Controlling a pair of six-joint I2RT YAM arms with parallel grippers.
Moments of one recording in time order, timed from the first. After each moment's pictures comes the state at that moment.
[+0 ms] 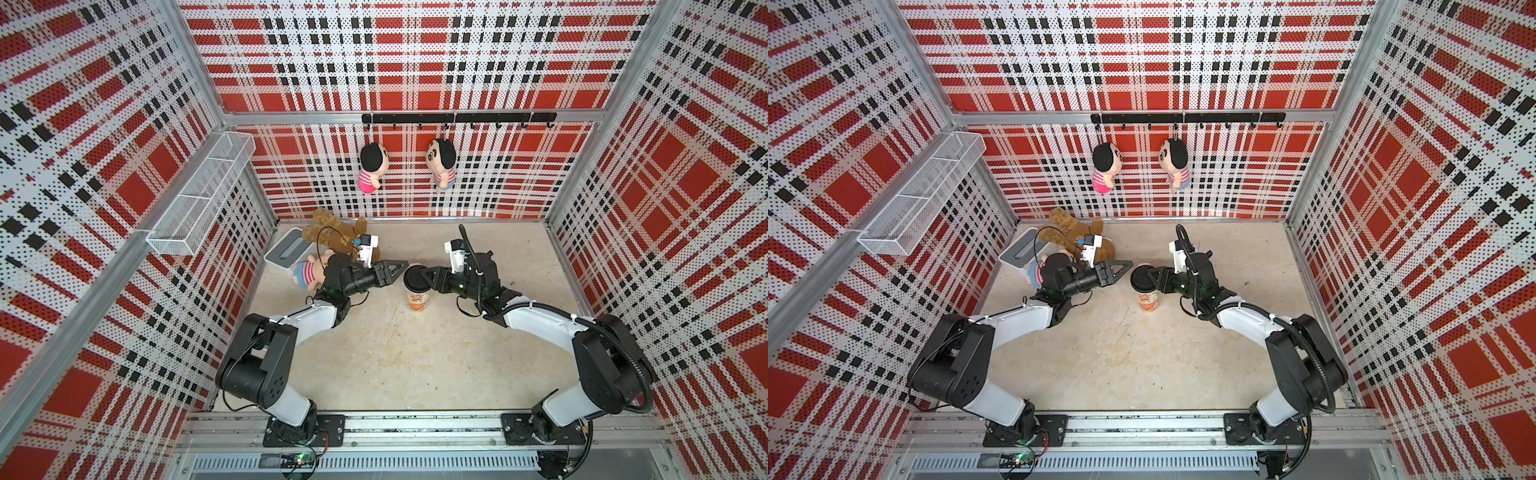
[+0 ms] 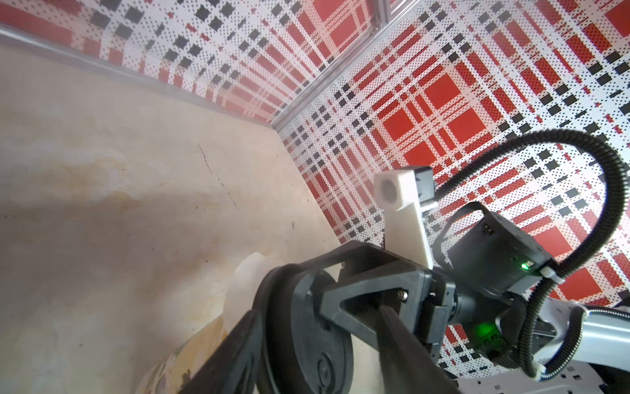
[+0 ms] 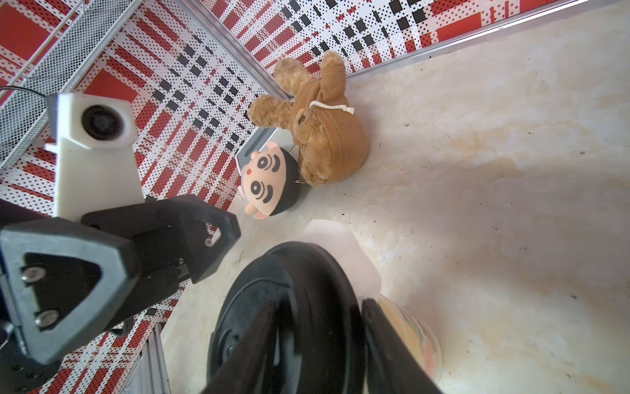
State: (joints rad) left arm -0.34 1.59 0.76 0.74 0.75 -0.81; right arm 0.53 1.55 0.86 0.32 -0.33 0.58
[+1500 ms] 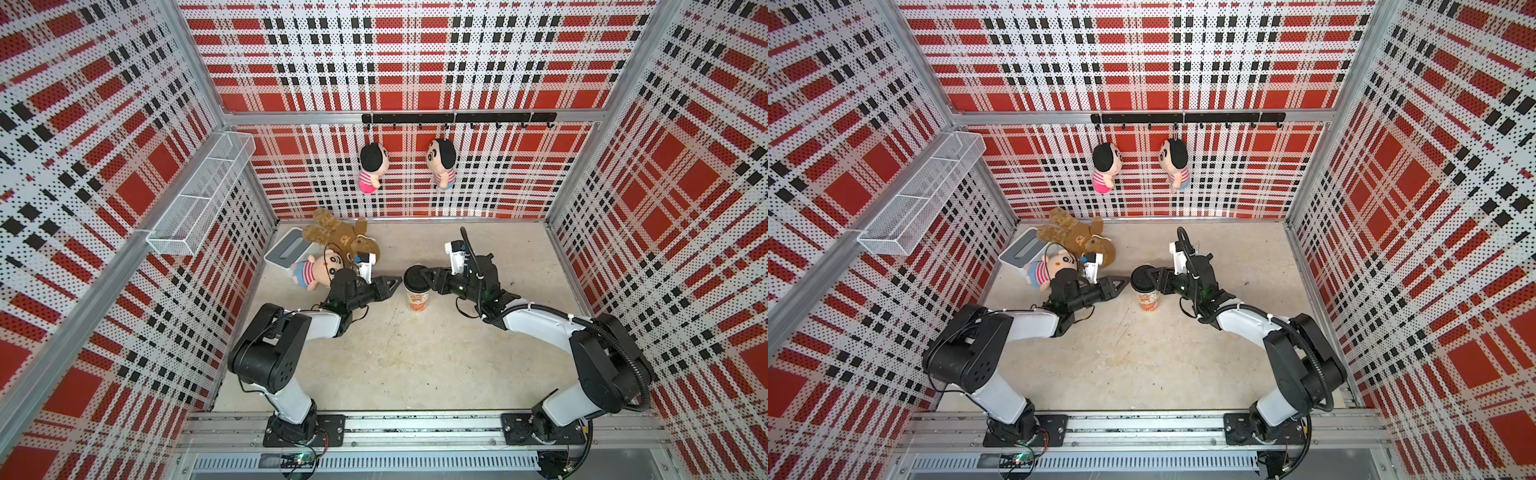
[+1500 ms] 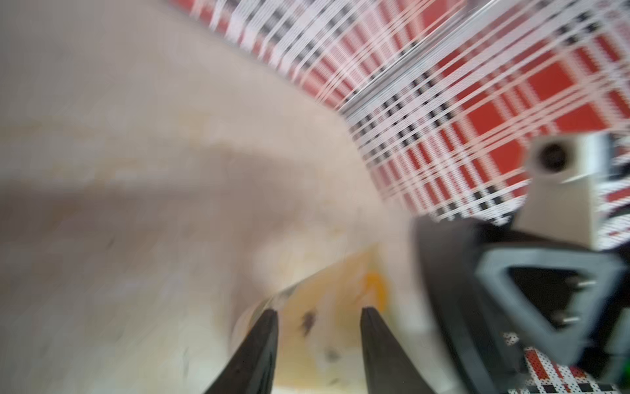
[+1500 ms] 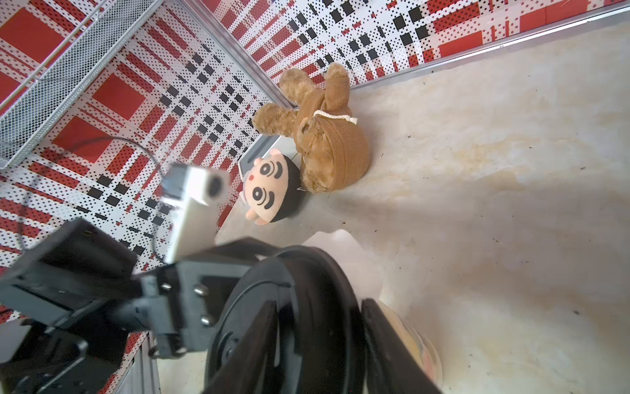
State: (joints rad) left arm -0.35 1.71 0.60 0.69 0.57 -0.73; right arm 0.54 1.55 0.83 0.39 -0.32 0.57
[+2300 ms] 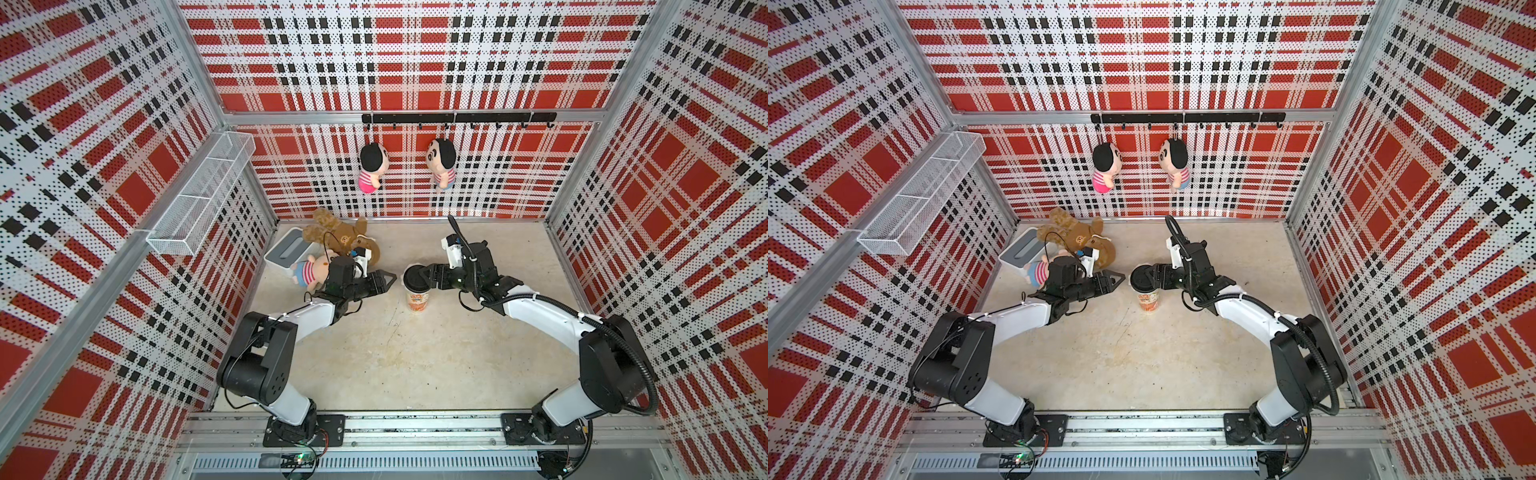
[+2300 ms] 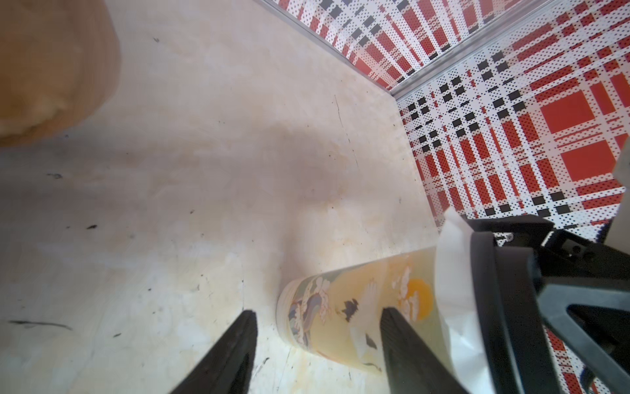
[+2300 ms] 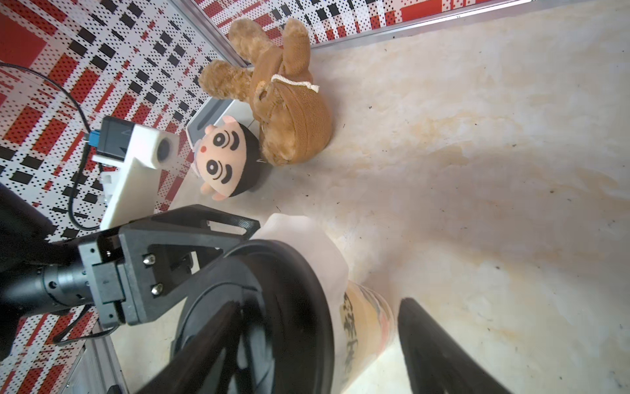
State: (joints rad) left arm -0.29 1.57 0.78 0.28 0.53 -0.60; right arm 0.54 1.55 1.04 -0.03 -0.25 0.45
